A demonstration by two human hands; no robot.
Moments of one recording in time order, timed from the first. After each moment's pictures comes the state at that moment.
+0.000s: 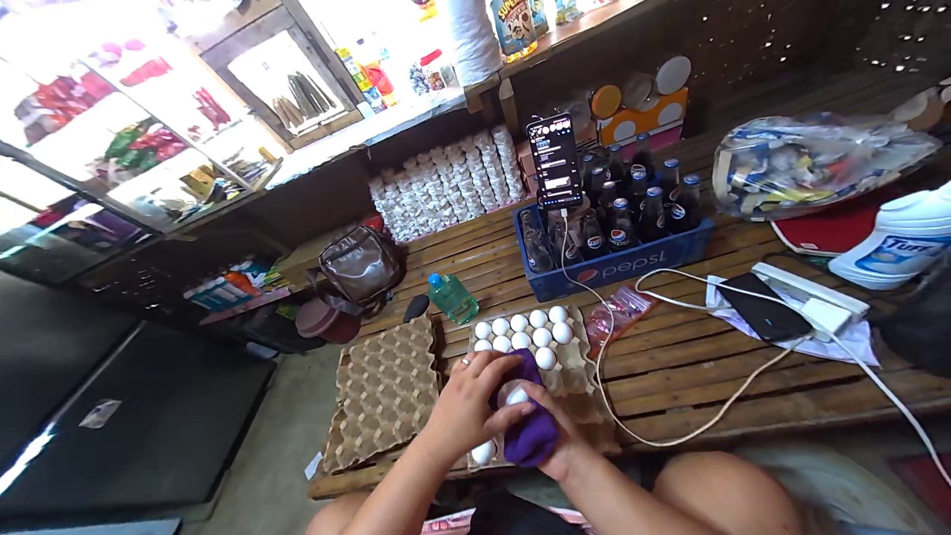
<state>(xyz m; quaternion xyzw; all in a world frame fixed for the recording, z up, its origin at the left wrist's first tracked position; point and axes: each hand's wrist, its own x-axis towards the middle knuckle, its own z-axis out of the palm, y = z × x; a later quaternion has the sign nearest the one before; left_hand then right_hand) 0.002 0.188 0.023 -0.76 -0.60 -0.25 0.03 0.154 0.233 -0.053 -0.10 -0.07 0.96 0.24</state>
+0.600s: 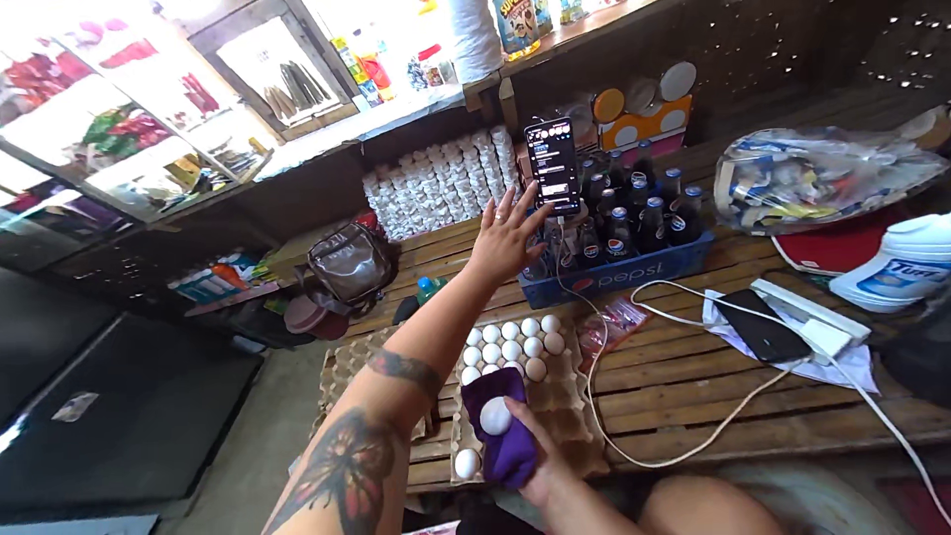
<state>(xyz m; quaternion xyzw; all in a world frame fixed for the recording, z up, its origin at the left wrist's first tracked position) -0.019 0.427 0.078 -0.75 -0.62 -0.11 0.19 0.146 0.230 -0.061 -0.19 -0.06 0.95 0.23</state>
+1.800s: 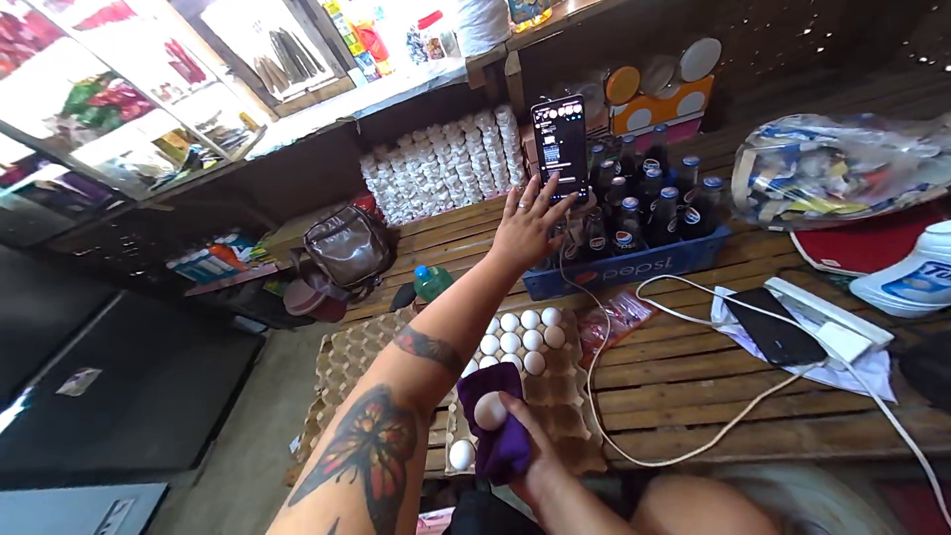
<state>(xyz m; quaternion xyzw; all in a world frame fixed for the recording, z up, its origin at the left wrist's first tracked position) -0.002 0.458 0.055 -0.75 -0.64 -0.08 0.16 0.142 0.233 -0.059 -0.24 -0.05 0.94 0.22</state>
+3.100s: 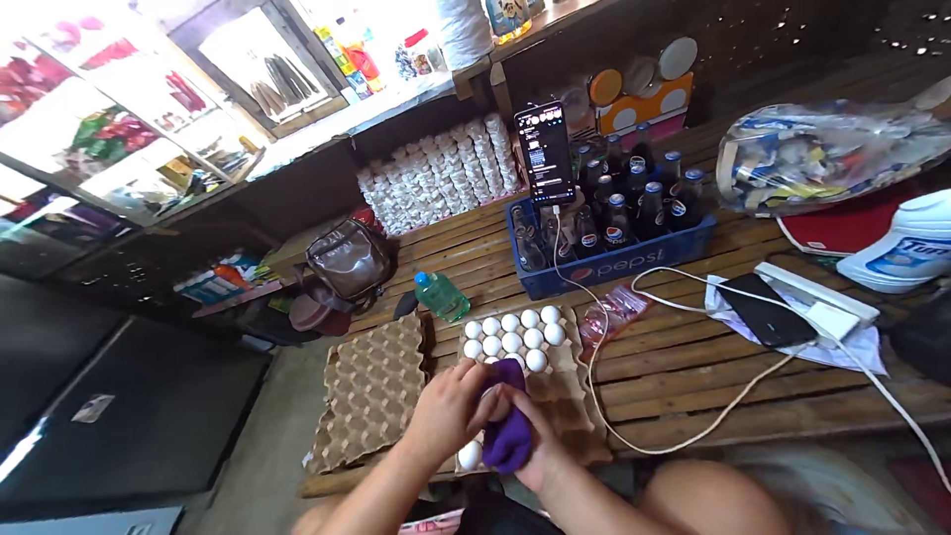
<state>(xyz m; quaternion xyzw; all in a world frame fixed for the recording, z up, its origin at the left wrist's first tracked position) -0.002 0.194 0.016 -0.73 -0.66 -0.17 0.03 0.139 0.232 -0.066 -0.18 -0.05 0.95 0.25</state>
